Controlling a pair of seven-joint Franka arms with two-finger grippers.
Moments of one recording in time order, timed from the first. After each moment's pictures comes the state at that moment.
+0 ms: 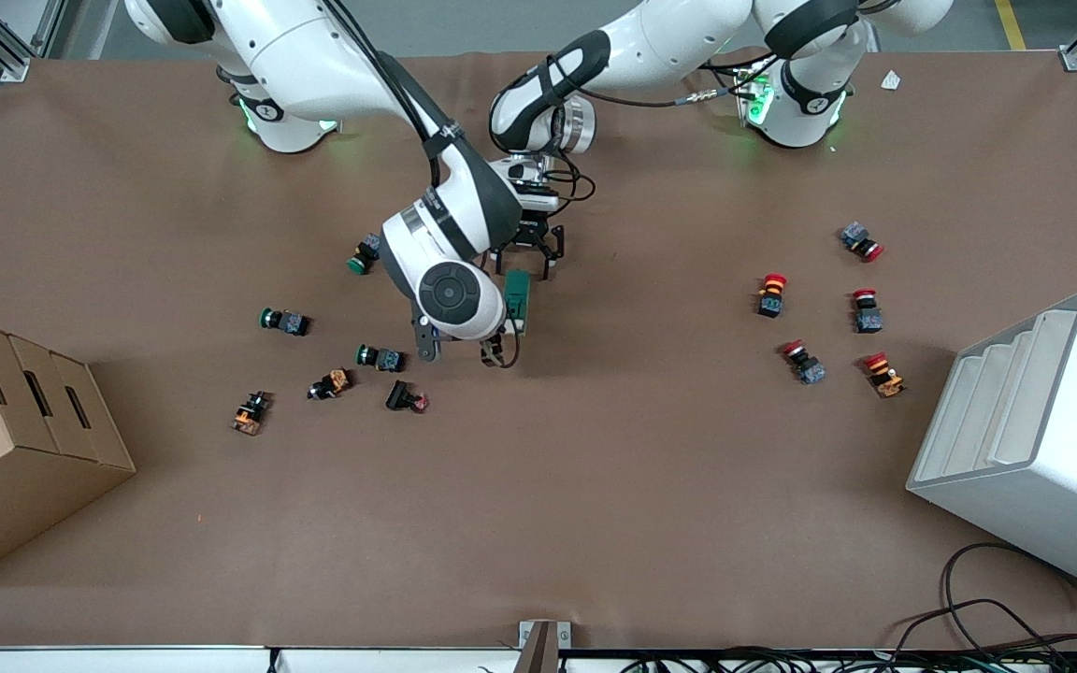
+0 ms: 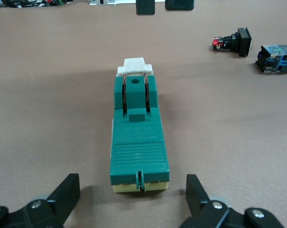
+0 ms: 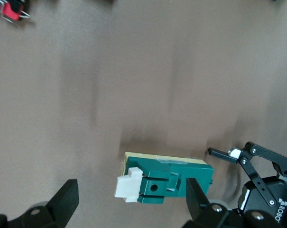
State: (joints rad) left arm -0.73 0.83 -0.55 -1.95 1.91 2.02 -2.48; right arm 0.69 0.69 -0.04 -1.48 0.24 1.96 1.97
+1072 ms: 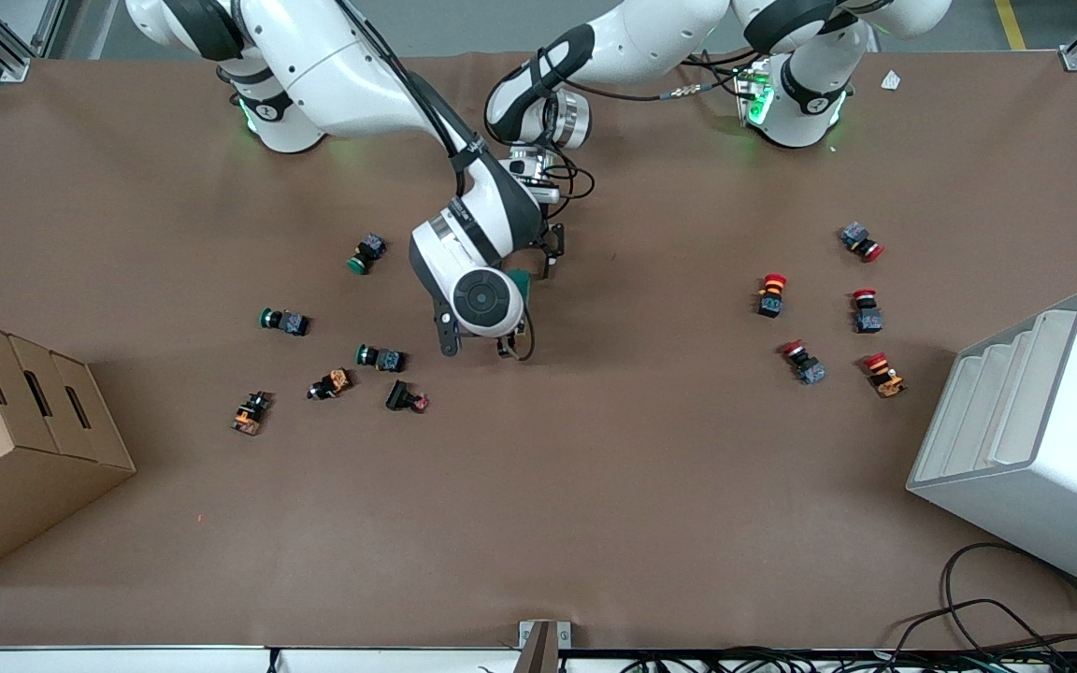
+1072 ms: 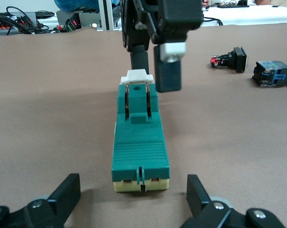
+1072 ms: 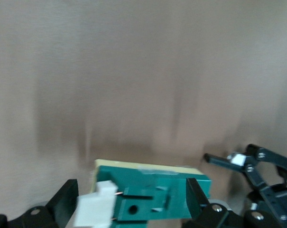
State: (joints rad) left arm -0.84 0.85 -0.49 -1.94 1.94 1.91 -2.56; right arm 0.74 0.76 -0.04 -1.48 0.25 1.95 1.98
